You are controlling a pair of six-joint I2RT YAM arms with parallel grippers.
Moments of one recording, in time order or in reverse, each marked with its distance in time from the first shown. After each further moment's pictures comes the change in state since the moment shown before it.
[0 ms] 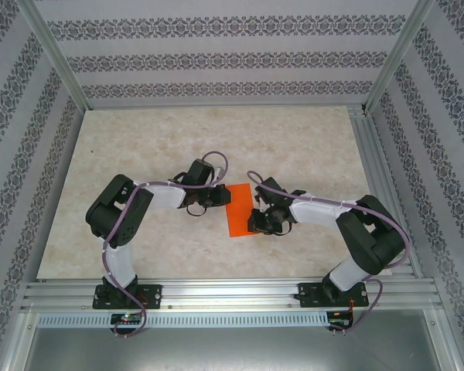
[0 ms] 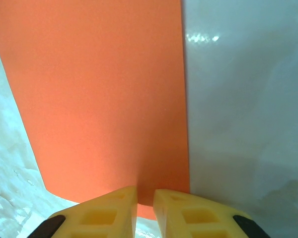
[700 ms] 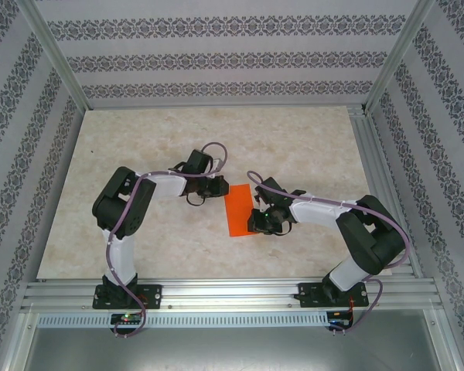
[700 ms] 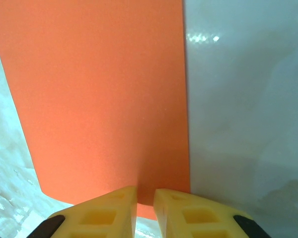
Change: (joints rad) left arm 0.079 0.097 0.150 -0.110 0.013 0.097; right arm 0.000 -0.001 0.000 -0.003 0.000 -0.003
